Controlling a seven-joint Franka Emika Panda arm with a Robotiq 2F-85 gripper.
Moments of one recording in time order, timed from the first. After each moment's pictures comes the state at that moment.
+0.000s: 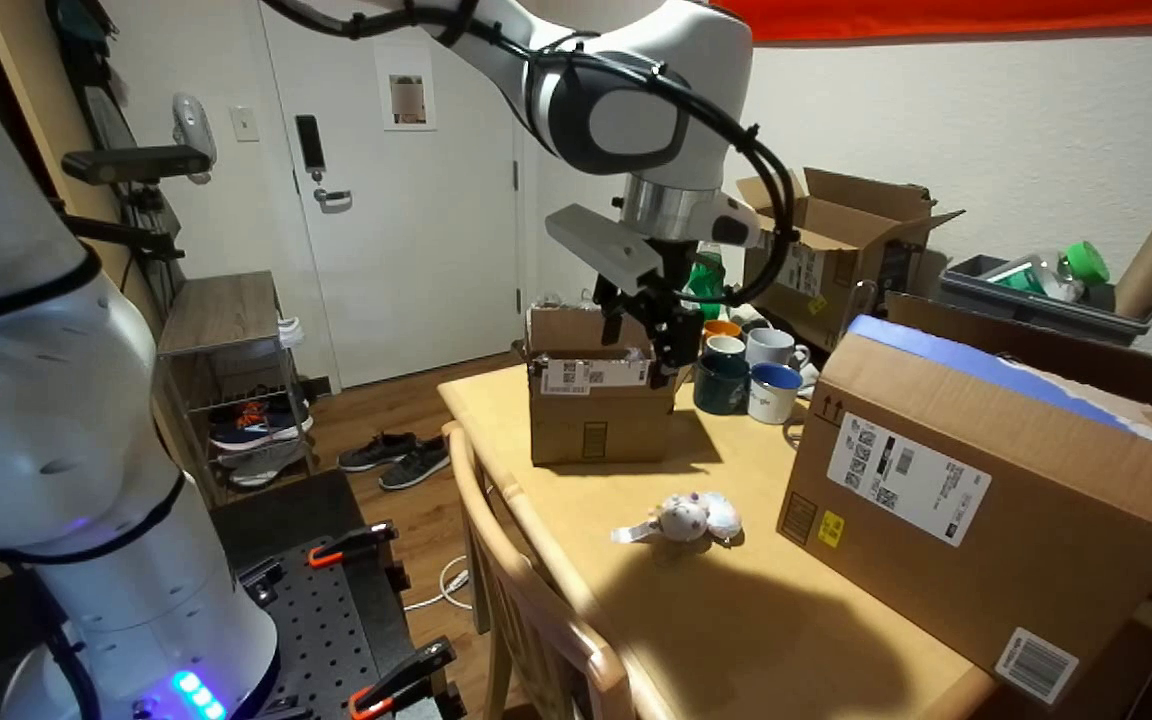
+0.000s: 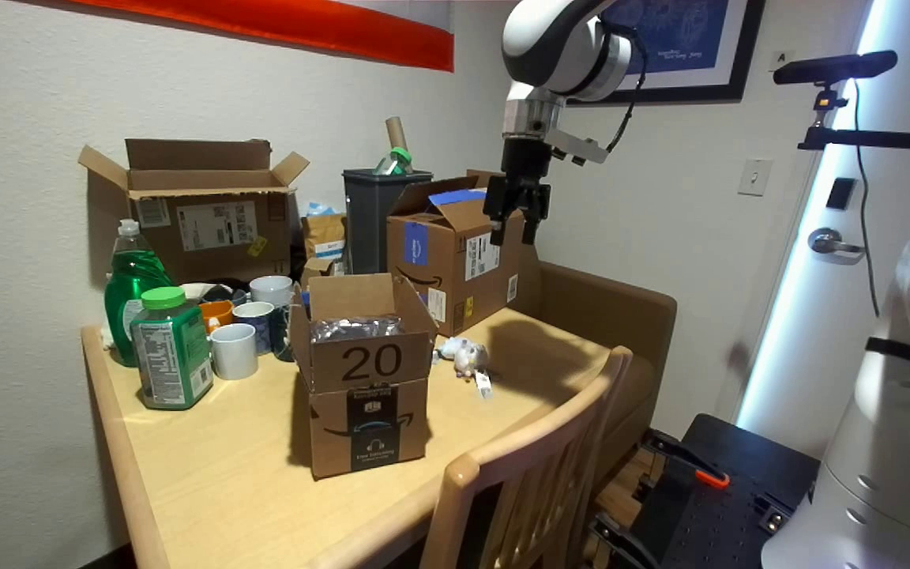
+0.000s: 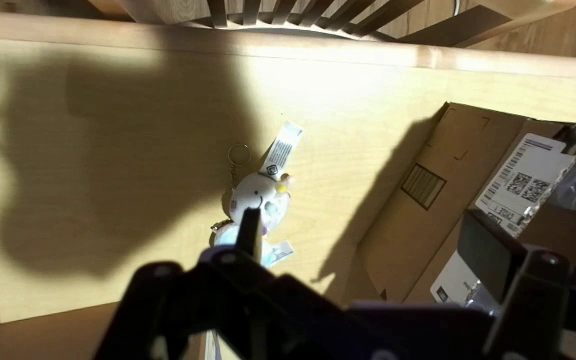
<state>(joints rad) -0.05 -0.12 -0.17 -2.25 0.12 2.10 -0.27</state>
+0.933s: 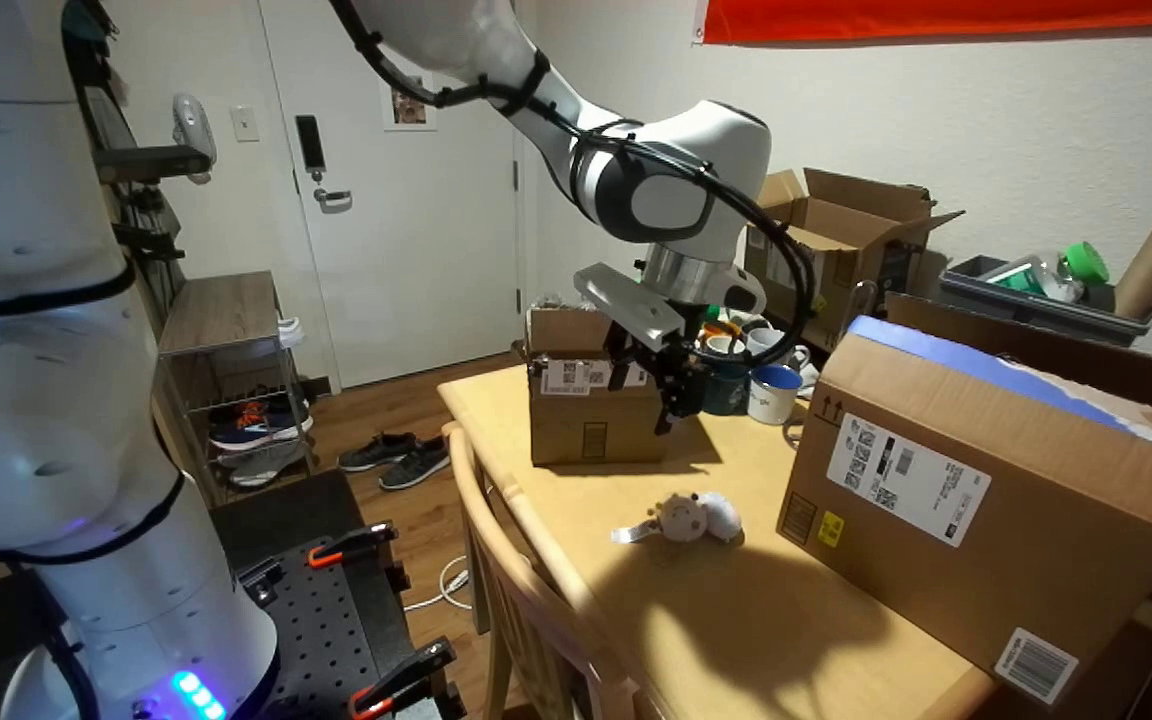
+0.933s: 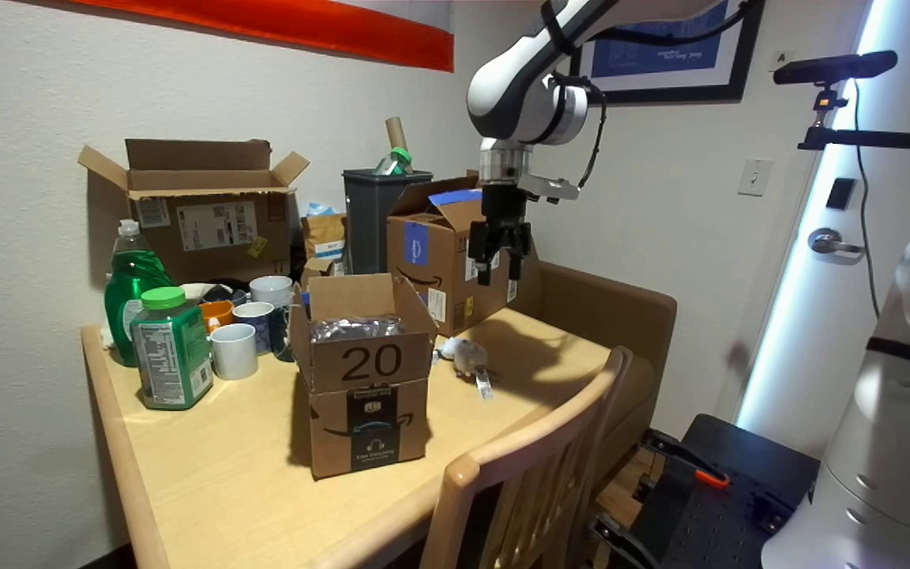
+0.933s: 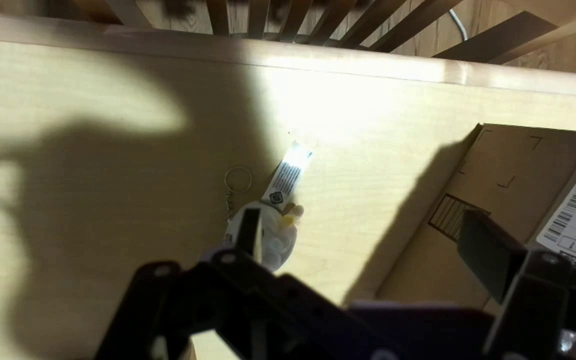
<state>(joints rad) -0.06 0.10 -0.14 -2.17 0.12 2.12 -0.29</state>
